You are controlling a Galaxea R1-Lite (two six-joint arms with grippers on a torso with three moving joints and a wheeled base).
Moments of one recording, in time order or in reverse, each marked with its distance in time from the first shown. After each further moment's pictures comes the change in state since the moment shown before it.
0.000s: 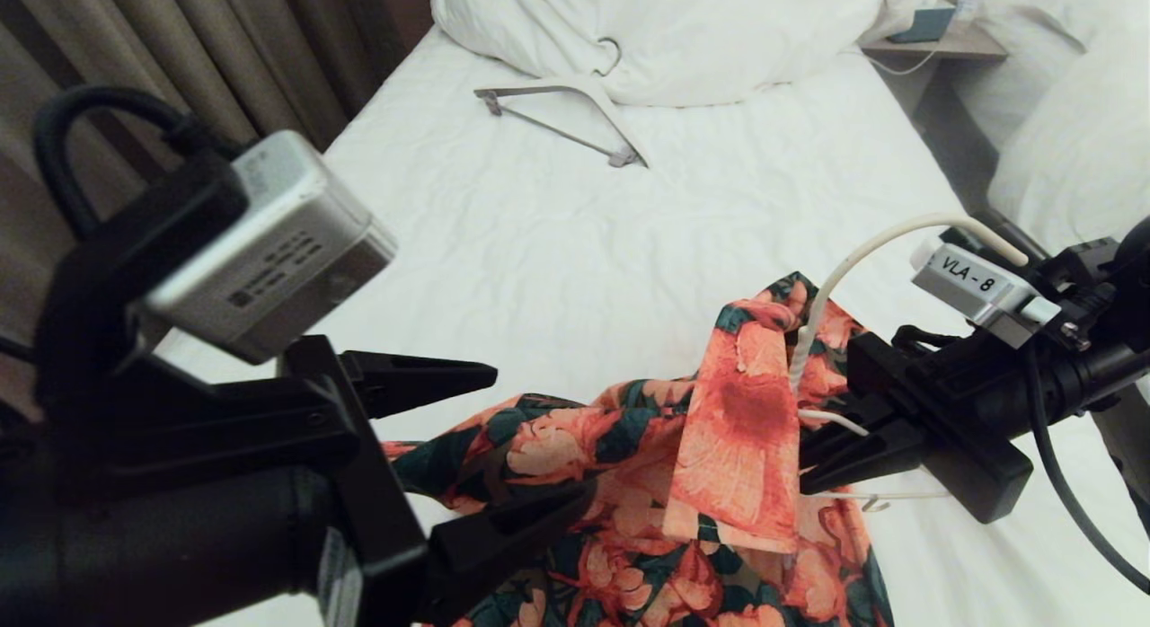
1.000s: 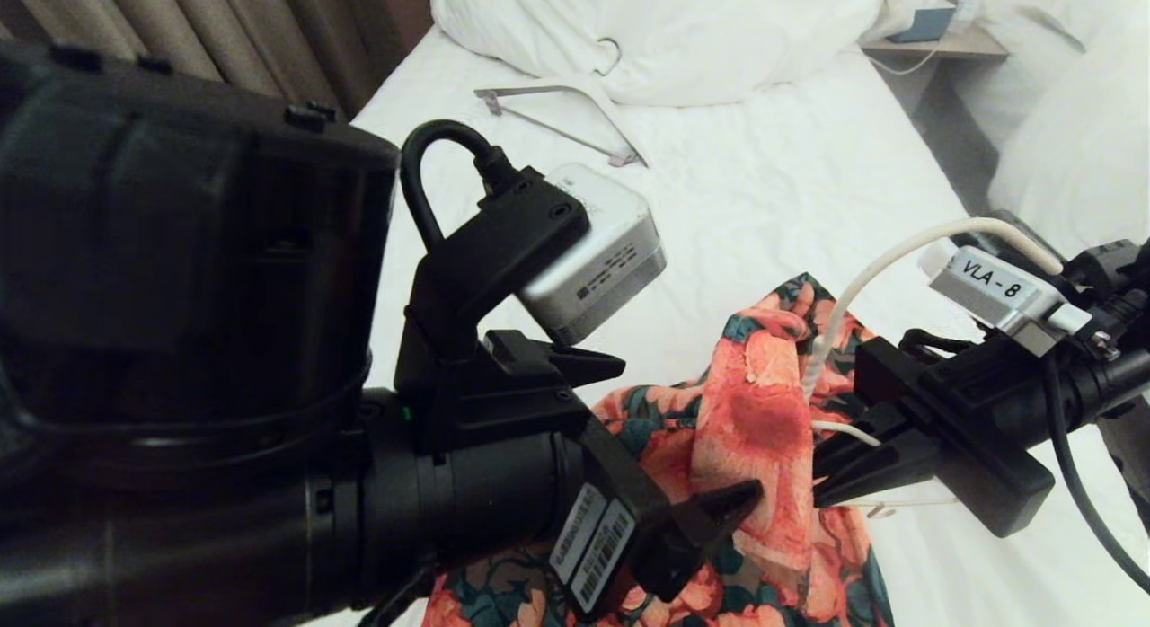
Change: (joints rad) left arm 0.003 0.213 -0.092 -0.109 -0.094 0.000; right arm 0.011 -0.029 0.024 -0.001 0.007 -0.004
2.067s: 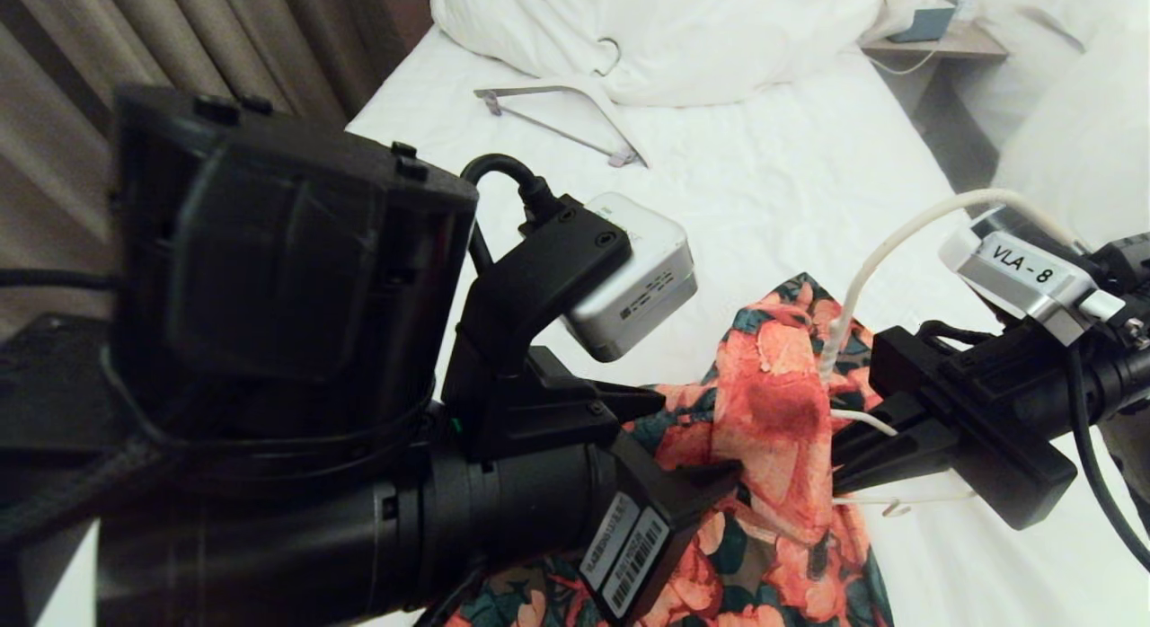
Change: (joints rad) left arm -0.001 0.040 -0.005 -0.008 -0.007 -0.027; right arm -0.027 -0.018 0.000 0.000 0.021 -0.002
